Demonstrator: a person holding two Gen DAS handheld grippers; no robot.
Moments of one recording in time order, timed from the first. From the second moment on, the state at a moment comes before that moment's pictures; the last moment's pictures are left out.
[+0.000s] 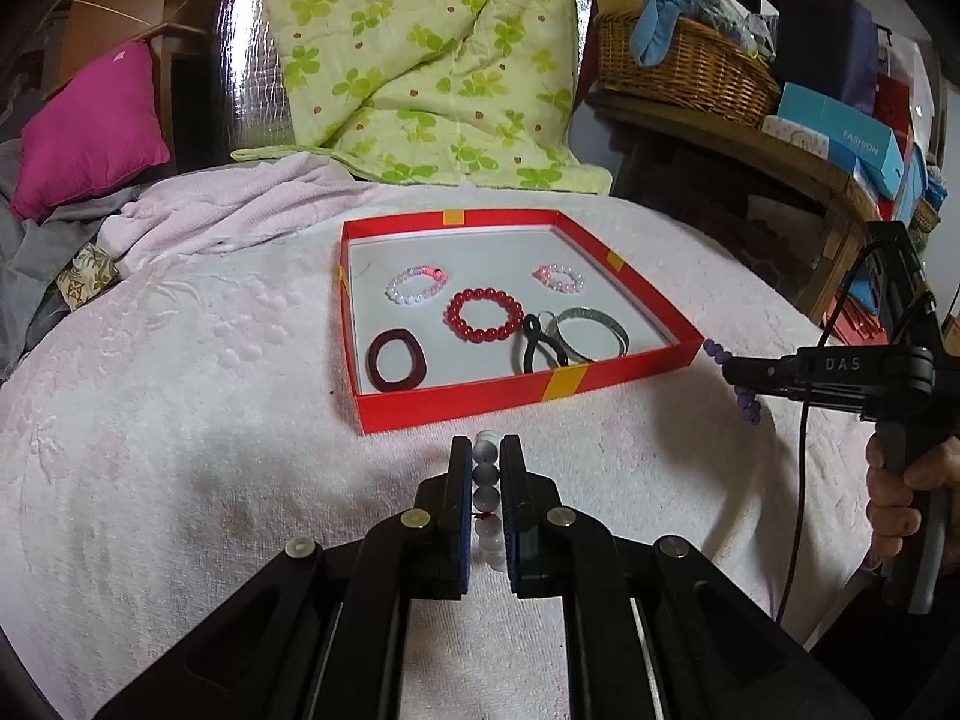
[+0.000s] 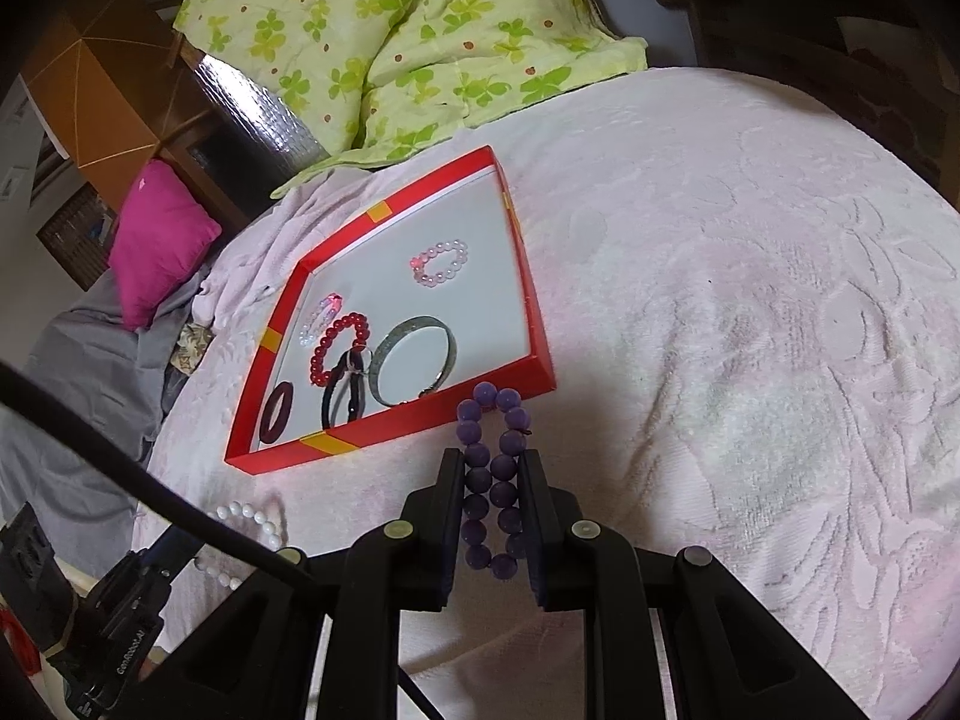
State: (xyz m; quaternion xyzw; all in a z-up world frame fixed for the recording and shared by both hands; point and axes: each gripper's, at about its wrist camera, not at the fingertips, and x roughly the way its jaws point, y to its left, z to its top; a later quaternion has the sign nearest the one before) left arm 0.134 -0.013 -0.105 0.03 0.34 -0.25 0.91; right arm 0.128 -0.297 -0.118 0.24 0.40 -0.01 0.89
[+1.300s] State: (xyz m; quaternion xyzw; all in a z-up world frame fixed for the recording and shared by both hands) left arm 0.127 -0.033 -0.017 0.08 0.23 -0.21 0.95; right arm 0.138 -0.259 -0.080 0.24 0.34 0.05 0.91
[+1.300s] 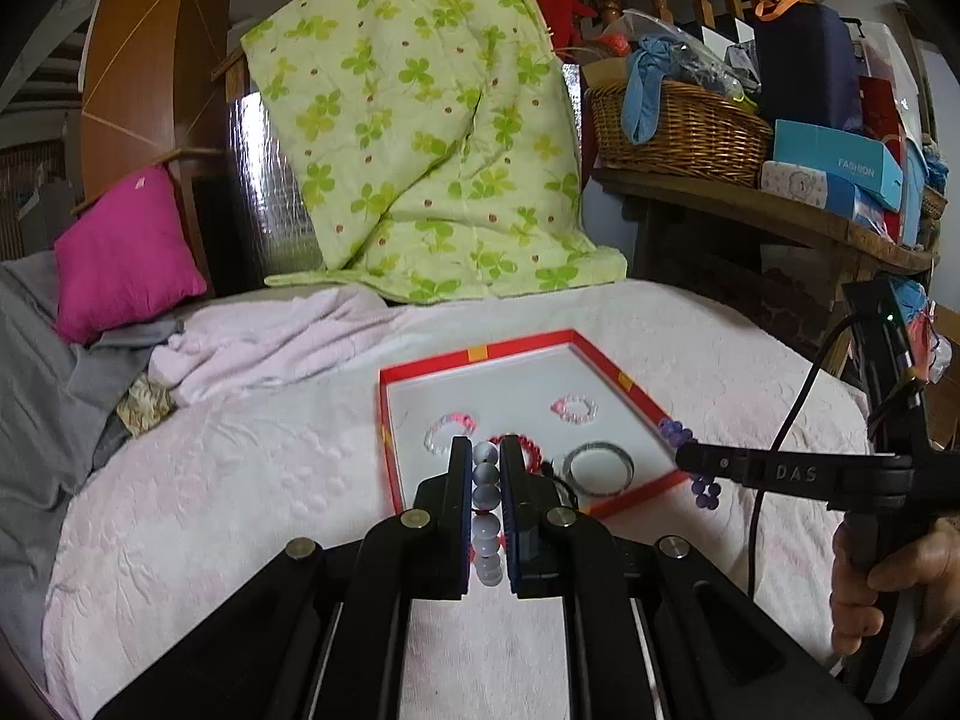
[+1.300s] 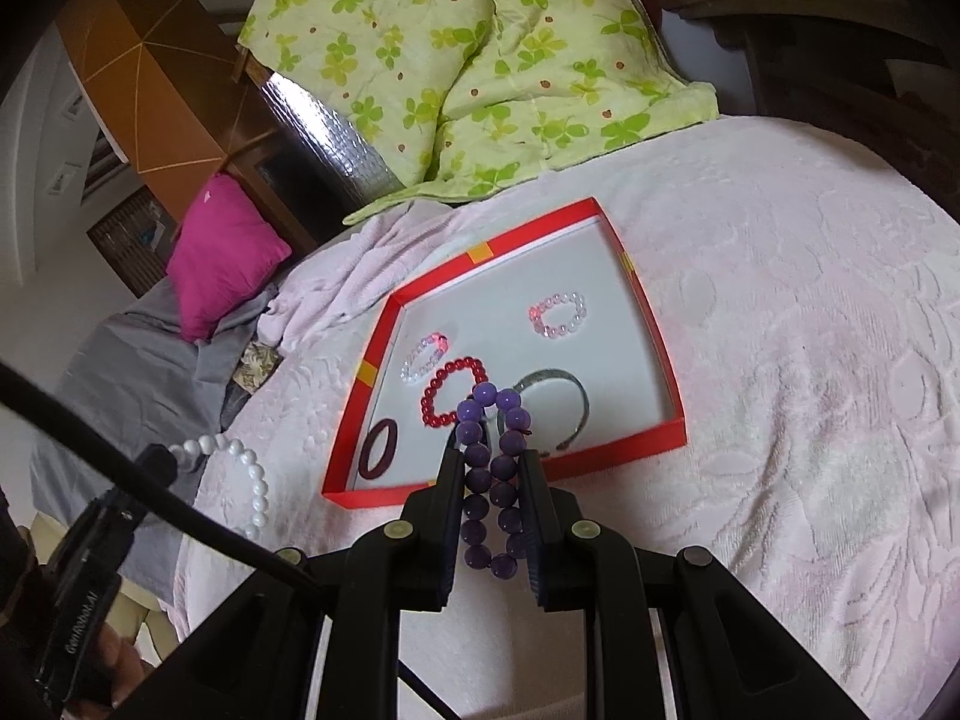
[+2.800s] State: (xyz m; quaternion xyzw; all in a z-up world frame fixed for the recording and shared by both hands) left arm 0.297 -0.131 -0.027 0.12 0.25 -0.21 0.94; right arm 0.308 -0.331 -0.081 0.33 0.30 0.05 0.89
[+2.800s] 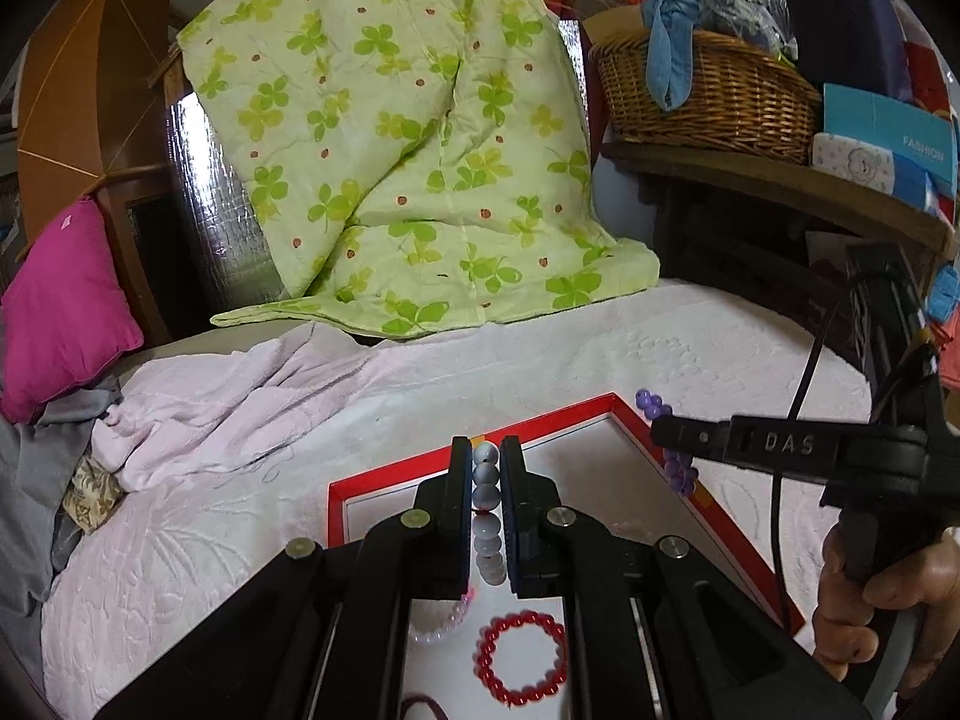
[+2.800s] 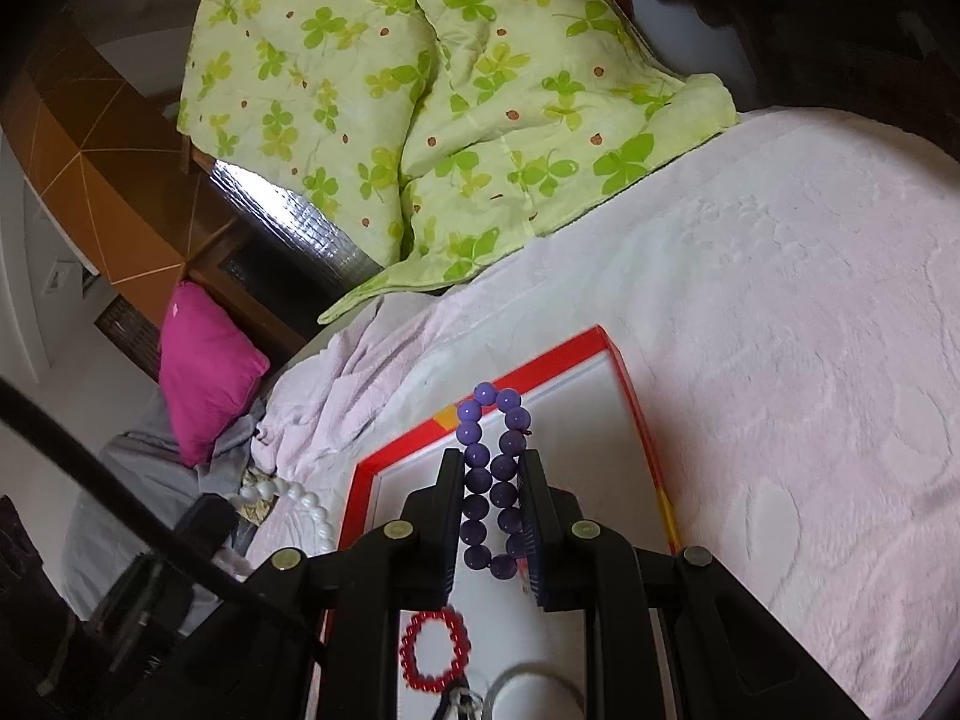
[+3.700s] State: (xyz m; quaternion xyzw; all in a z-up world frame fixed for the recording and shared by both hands) left arm 0.353 -0.161 -0.096 0.12 0.33 -0.21 0.91; right arm 0.349 -0.340 -0.116 0.35 0.36 0.02 0.86
